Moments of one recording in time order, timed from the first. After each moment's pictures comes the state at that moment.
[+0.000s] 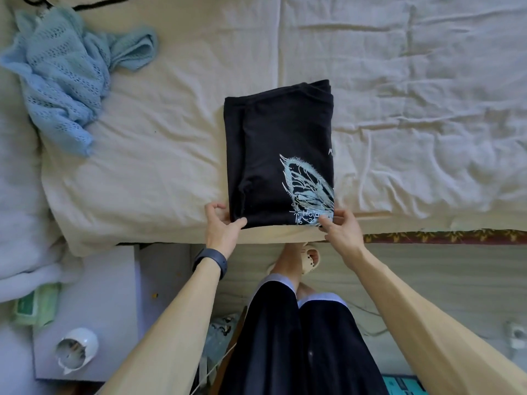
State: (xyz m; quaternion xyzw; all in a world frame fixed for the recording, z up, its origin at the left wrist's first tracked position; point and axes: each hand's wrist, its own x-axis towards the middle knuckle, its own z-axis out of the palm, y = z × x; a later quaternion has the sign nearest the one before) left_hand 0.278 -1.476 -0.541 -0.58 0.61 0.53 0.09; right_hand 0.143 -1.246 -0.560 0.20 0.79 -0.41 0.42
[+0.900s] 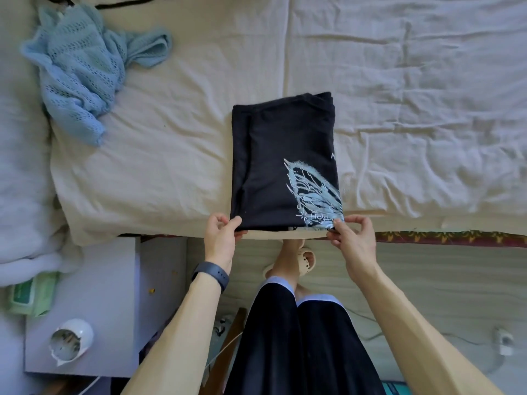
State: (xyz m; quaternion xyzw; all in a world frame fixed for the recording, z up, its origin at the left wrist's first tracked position) left_hand 0.301 -1.456 -0.506 -0.63 0.46 0.62 -0.03; right_hand 0.166 -1.231 -0.509 0.28 0.74 -0.53 0.31
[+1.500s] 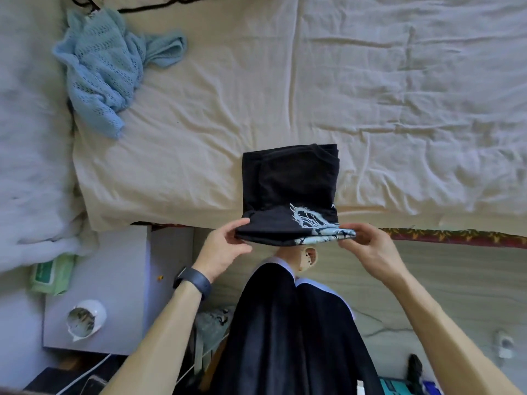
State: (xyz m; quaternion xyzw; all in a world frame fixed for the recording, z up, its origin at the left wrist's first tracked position) left_hand 0.332 -1.458 -0.439 -0.46 0.62 0.60 0.19; right_hand 0.152 -1.185 -0.449 0.02 0.80 -0.38 0.46
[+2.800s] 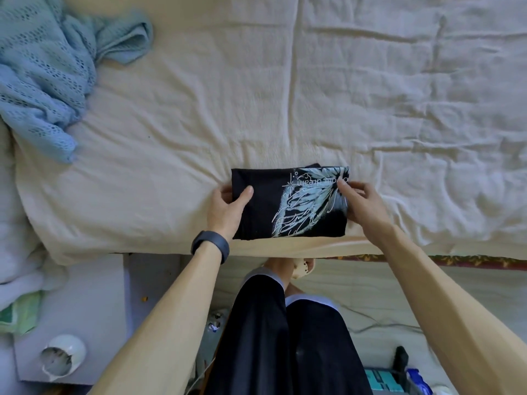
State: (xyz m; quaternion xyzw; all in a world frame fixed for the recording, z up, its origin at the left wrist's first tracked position) left_hand 0.201 -1.520 -0.549 -0.60 0.54 0.57 0.10; right_hand 0.028 -1.287 -0.546 0.18 0.78 -0.40 0.45
